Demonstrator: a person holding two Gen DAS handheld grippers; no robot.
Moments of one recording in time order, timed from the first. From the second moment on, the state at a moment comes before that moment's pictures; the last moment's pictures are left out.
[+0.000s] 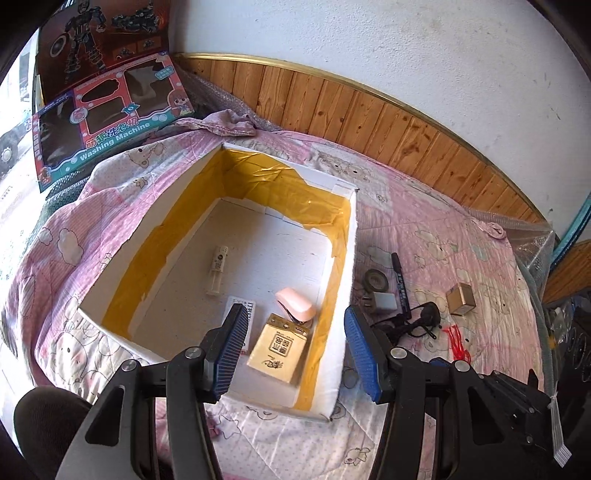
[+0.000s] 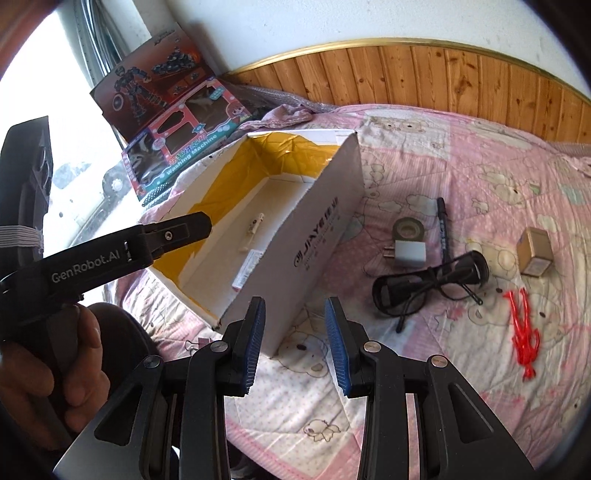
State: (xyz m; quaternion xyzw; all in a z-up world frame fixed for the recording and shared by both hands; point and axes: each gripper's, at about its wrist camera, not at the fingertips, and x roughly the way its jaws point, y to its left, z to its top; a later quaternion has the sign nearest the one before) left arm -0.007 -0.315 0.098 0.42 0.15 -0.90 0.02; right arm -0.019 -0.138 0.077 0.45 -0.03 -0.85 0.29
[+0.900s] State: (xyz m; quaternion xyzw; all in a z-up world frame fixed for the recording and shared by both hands) left arm -0.024 -0.175 0.056 0.47 0.05 -0.88 -0.09; right arm -0.015 -0.035 0.030 0.49 -0.11 -0.84 0.19
